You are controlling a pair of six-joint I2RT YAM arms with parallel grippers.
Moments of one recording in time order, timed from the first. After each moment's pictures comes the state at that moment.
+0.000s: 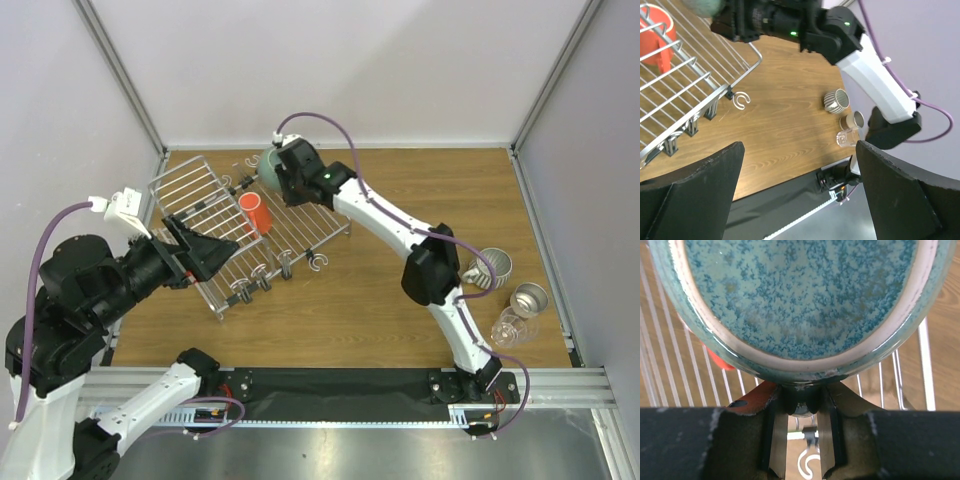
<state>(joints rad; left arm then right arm) -0.51 0.73 1.56 -1.10 0.05 -0.71 0.80 2.26 2.27 -0.70 0.13 0.32</state>
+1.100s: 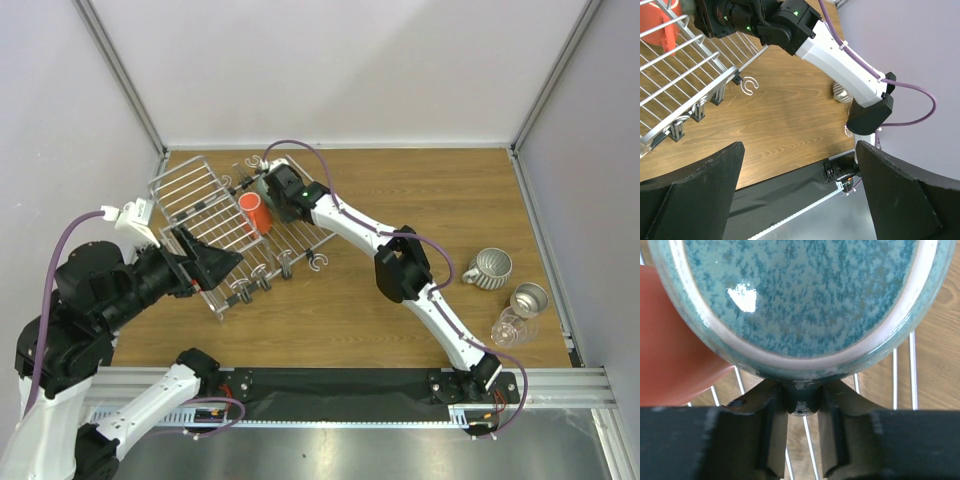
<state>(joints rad) -0.51 0.69 1.47 -1.12 0.06 -0.71 0.84 2.56 2.43 -0.66 0.26 0.20</state>
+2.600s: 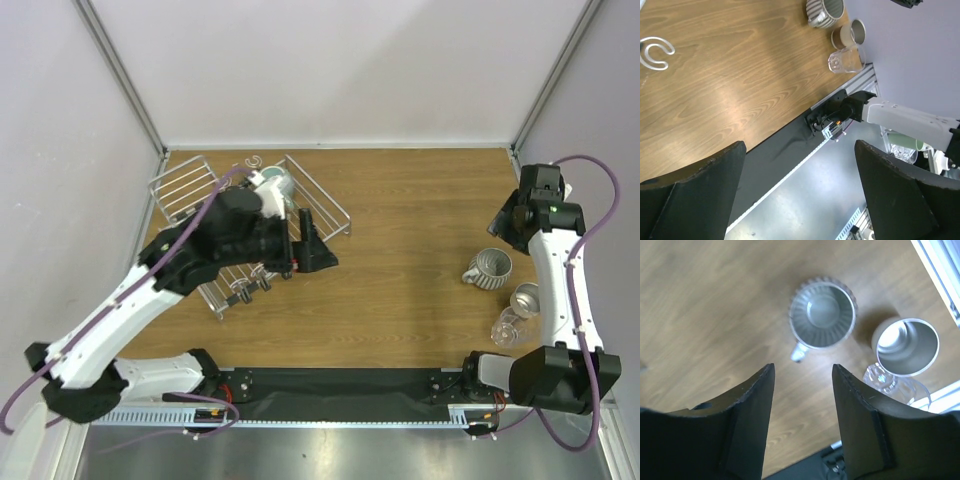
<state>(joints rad) -0.85 1.08 1.43 -0.90 0.15 -0.76 -0.13 1.23 1.31 -1.02 0.21 0.45</state>
